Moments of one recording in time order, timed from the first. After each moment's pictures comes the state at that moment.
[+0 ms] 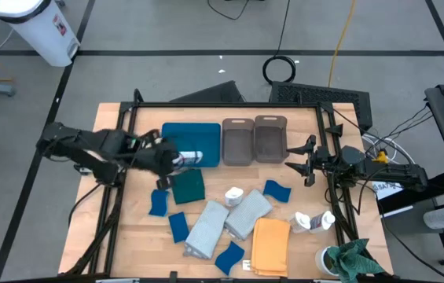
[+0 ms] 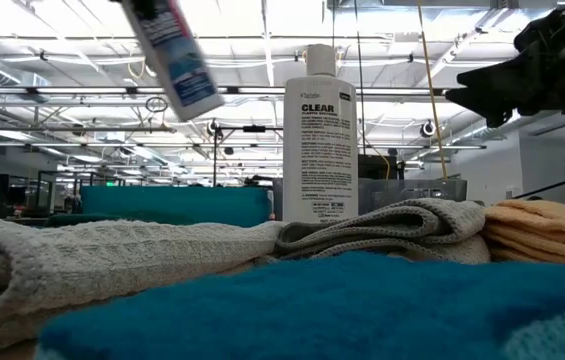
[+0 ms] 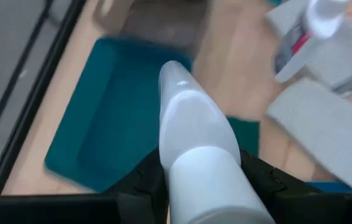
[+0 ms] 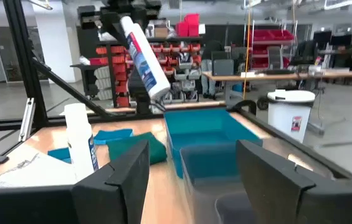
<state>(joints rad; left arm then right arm) -0.21 1.33 1.49 -1.24 -0.35 -0.39 -0.09 0.02 0.01 0.09 0.05 0.02</state>
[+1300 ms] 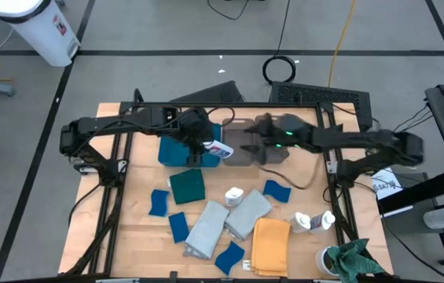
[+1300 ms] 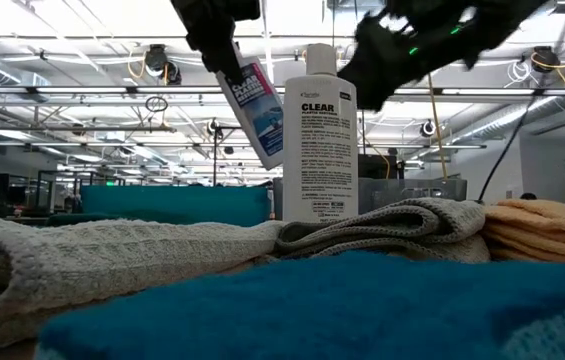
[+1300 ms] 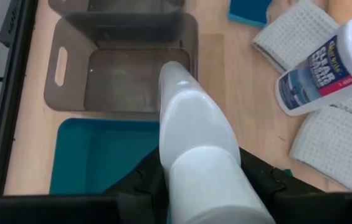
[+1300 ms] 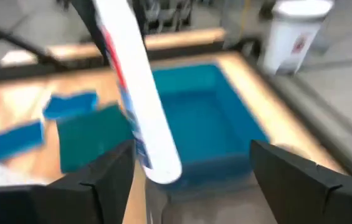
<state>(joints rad) 0.19 1.56 1.49 -0.90 0.06 0.17 -0.29 1.31 0.78 0.20 -0.14 0.00</state>
